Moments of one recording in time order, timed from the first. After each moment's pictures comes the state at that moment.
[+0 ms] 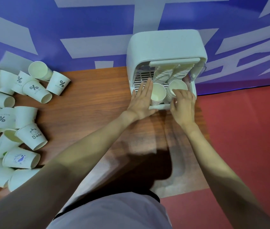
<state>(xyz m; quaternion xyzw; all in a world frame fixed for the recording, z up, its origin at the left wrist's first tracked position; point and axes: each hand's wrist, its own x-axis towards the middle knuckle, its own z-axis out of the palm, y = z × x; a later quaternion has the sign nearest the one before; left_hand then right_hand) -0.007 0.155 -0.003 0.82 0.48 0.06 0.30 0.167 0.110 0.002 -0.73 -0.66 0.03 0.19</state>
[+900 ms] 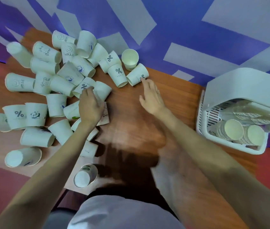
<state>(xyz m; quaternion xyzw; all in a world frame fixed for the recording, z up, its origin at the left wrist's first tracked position) -0.381 0.084 -0.017 0.48 0.84 0.23 0.14 -0.184 0.196 -0.007 -0.50 -0.84 0.22 0.02</state>
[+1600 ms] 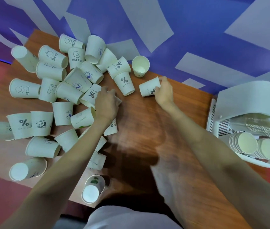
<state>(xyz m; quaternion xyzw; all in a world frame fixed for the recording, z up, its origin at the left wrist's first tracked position) -0.391 0.136 -0.025 0.52 0.82 0.16 0.16 -0.215 0.259 -0.028 -0.65 -0.70 0.26 0.13</state>
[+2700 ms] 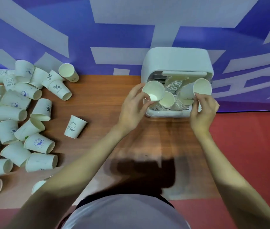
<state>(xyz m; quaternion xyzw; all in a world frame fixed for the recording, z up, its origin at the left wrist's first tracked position) -0.066 0.095 0.073 0.71 0.49 0.44 0.24 0.179 0.089 0.034 -0.66 -0.60 -0.07 0.44</state>
